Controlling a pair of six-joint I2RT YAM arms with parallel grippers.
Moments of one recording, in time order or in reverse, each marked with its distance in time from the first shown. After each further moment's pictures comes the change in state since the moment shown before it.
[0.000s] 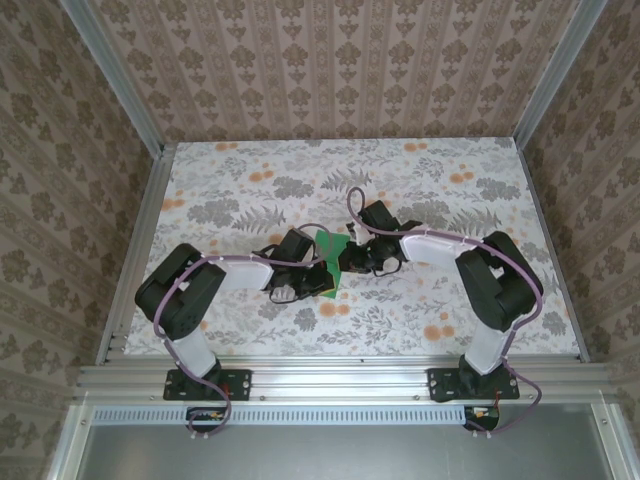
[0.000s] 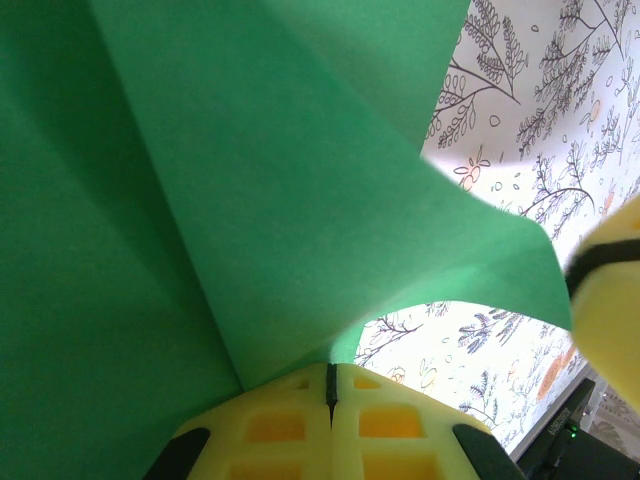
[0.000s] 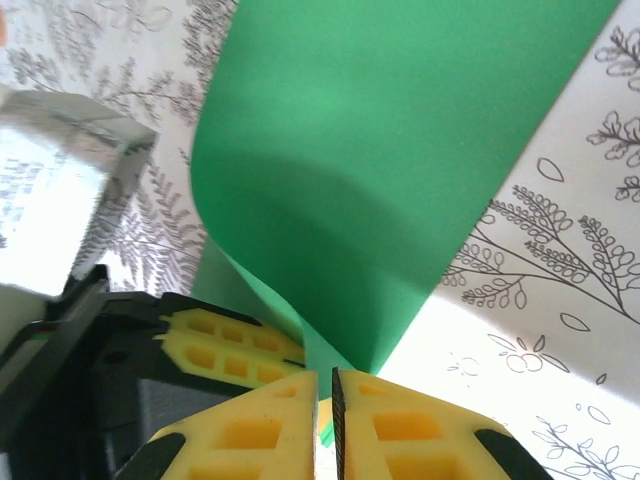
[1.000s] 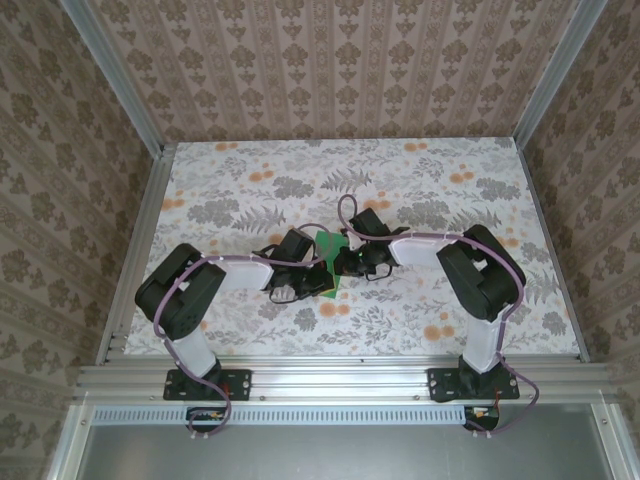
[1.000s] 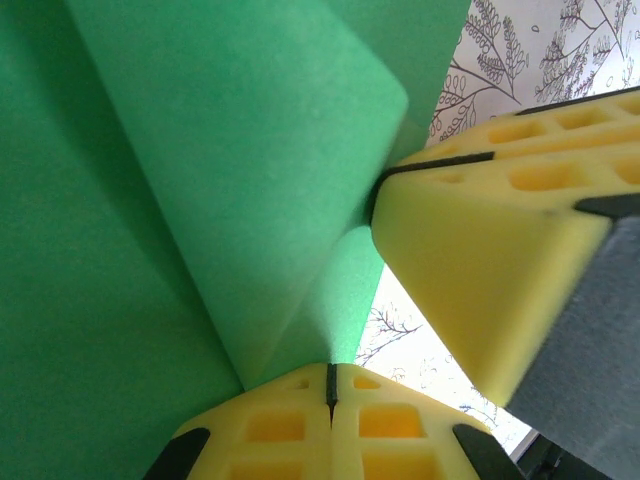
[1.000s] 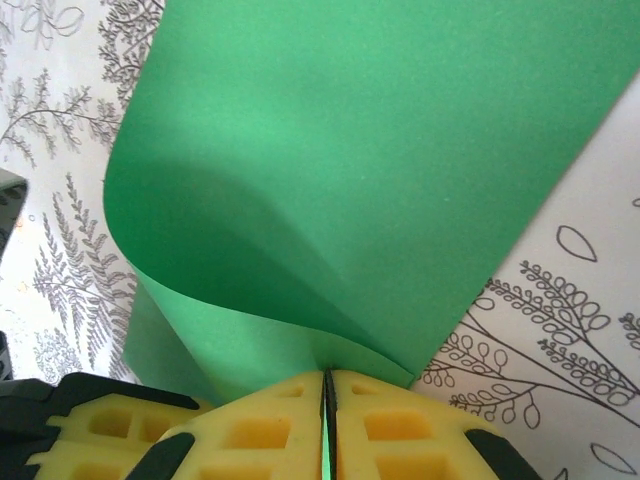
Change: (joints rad) left arm 0.000 0.000 0.000 -0.002 -0.001 0.000; right arm 0.037 0.119 0.003 0.107 0.063 0.023
